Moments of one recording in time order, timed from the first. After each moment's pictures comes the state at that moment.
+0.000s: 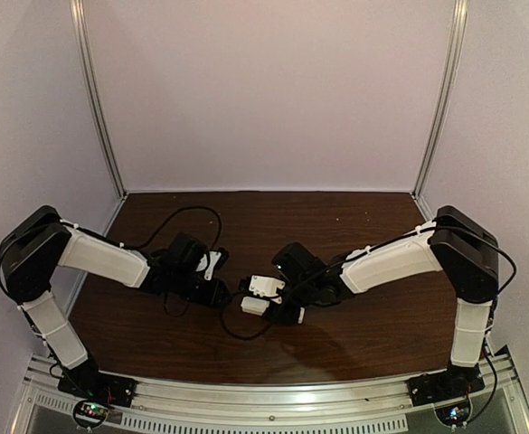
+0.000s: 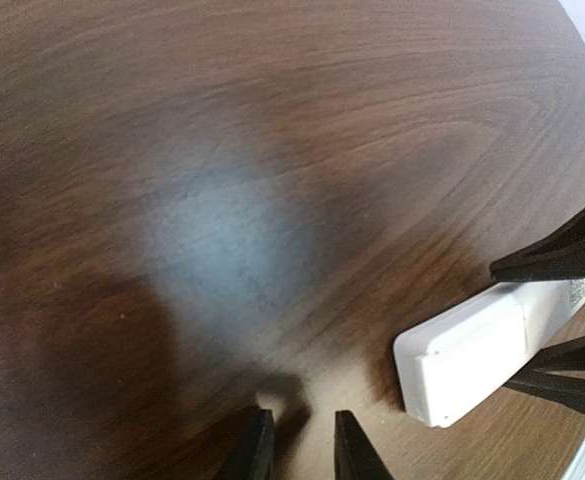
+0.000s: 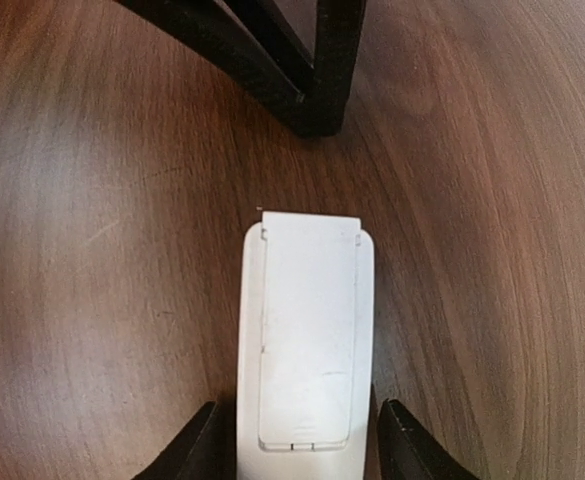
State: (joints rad) left arm -0.74 1.70 0.76 0.04 0.23 -0.40; right arm 0.99 1.95 1.12 -0.07 -0.10 -0.36
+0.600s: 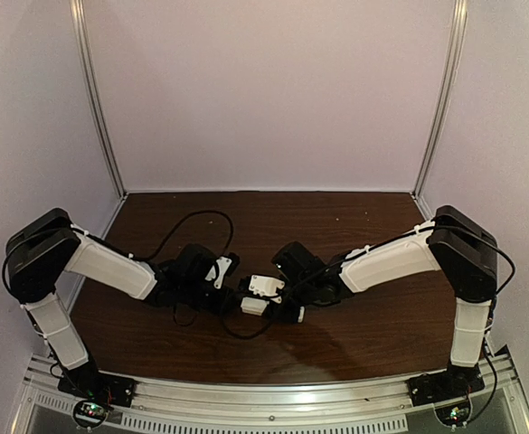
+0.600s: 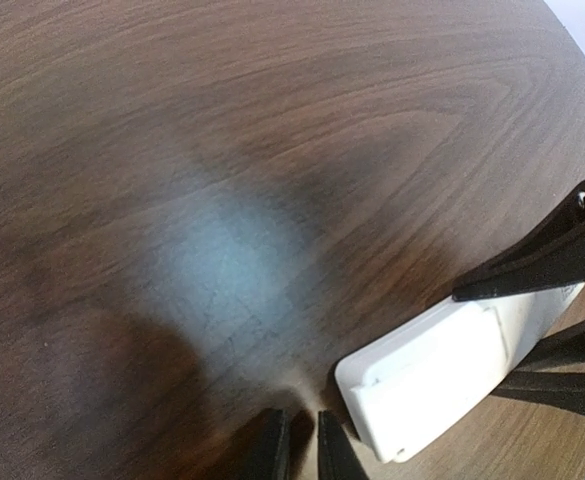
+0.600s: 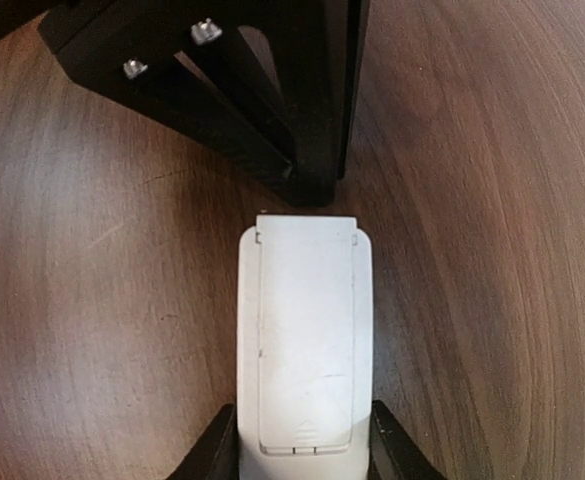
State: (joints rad) left arm -0.84 1.73 0.72 0.19 0.14 -0.37; right arm 0.99 1.96 1.13 -0.08 -0.12 -0.36
